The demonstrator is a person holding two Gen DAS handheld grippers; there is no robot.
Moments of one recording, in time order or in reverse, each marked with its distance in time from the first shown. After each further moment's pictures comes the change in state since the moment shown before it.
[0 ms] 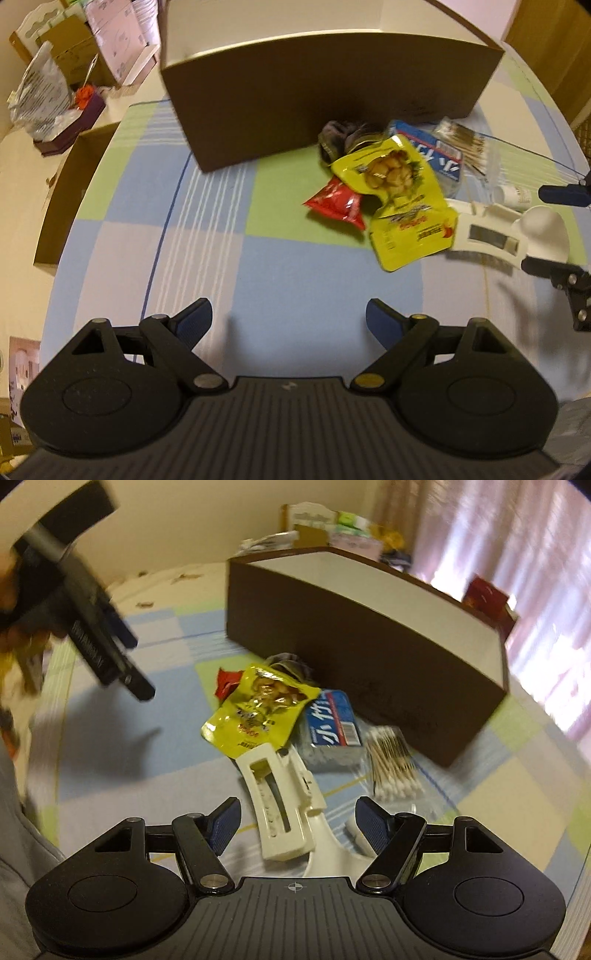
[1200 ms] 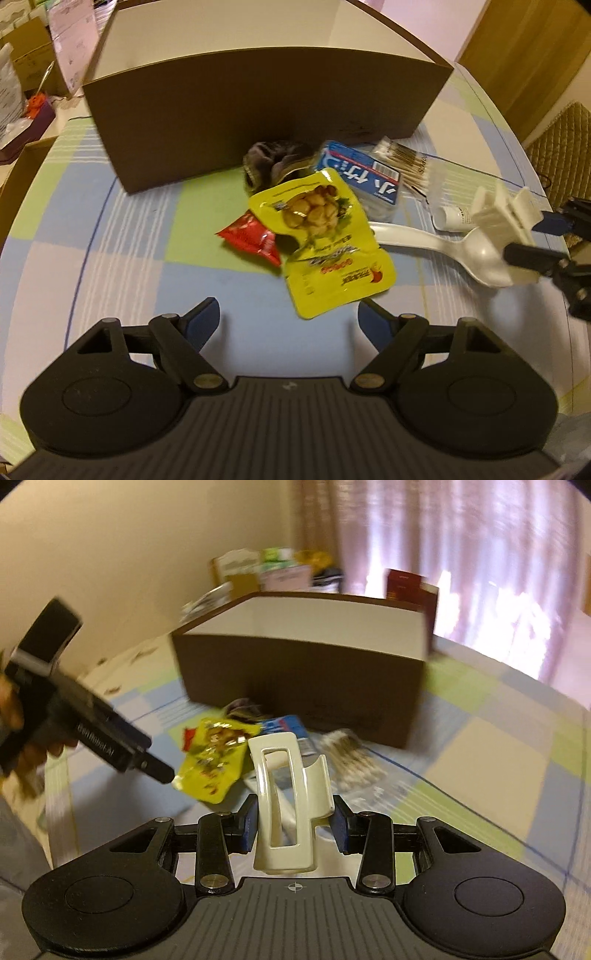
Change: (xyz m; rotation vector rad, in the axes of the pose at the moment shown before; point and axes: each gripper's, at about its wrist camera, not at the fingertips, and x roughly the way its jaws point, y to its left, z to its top) left arm 0.007 -0.025 0.016 0.009 -0.075 -0.198; right arm -0.044 -0.039 -0.024 0.382 -0.140 -0.020
